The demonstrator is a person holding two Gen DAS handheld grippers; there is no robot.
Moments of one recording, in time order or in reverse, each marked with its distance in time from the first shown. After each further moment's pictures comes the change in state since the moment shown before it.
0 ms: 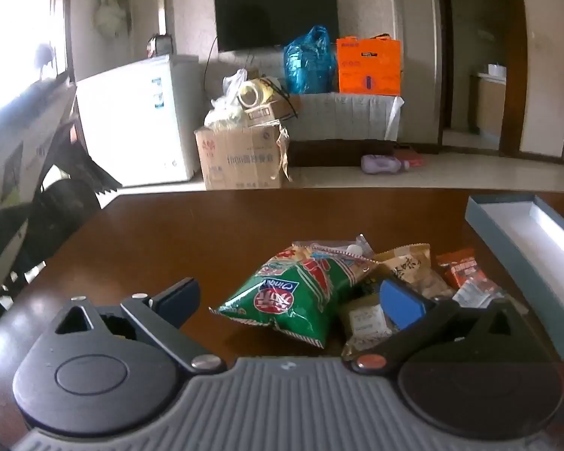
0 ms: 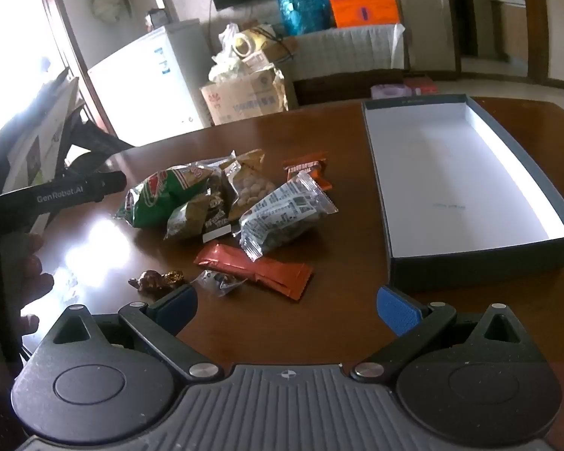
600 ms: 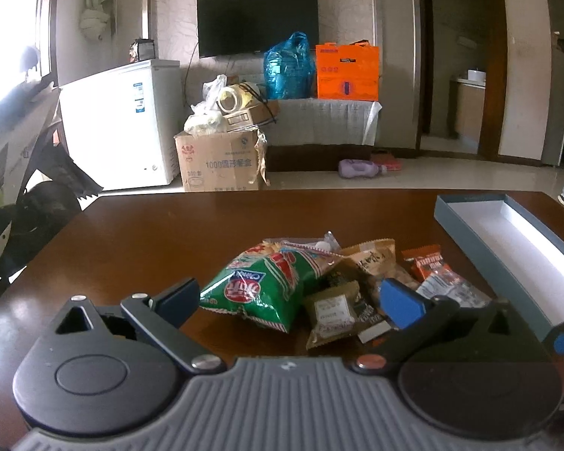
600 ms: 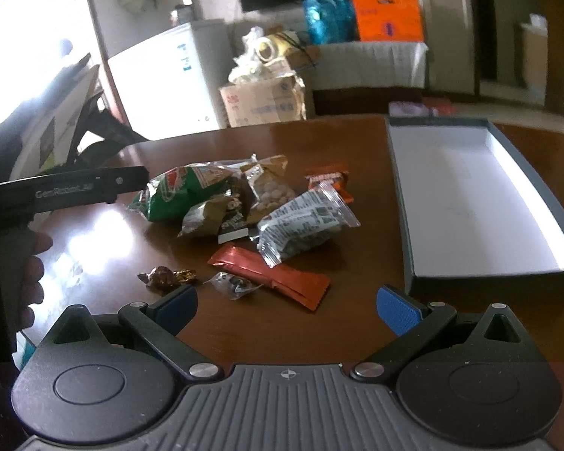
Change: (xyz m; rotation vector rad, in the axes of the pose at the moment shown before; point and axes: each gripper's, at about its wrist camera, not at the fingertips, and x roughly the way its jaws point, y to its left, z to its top) left arm -0.021 -0.016 -0.011 0.035 -0.023 -0.064; right arm 0.000 0.021 -0.001 -0.136 -0.035 0.015
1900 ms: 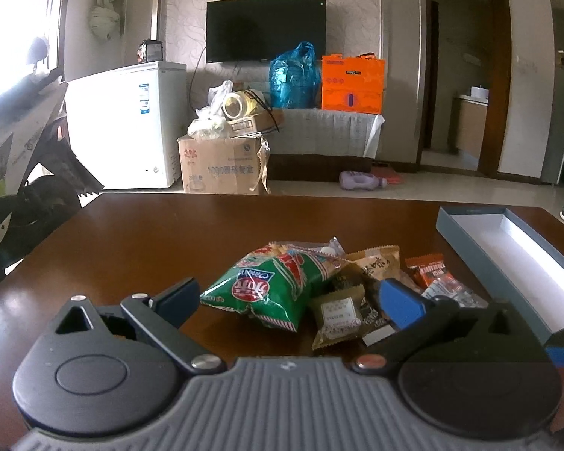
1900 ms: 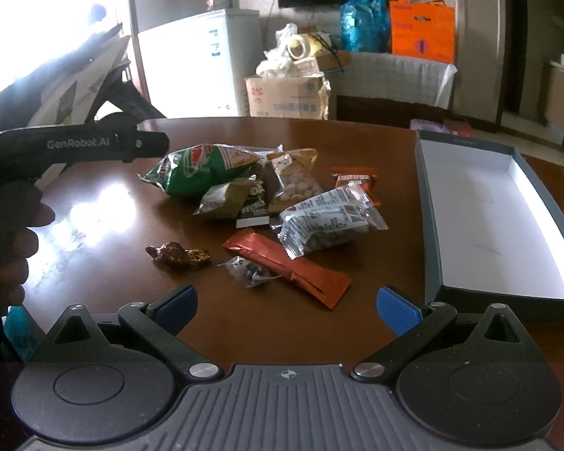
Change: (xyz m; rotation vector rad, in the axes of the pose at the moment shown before) left arm 0.004 0.012 -0.012 -0.049 -0.036 -0.008; right arm 0.010 0.017 -0.008 -0.119 0.002 0.012
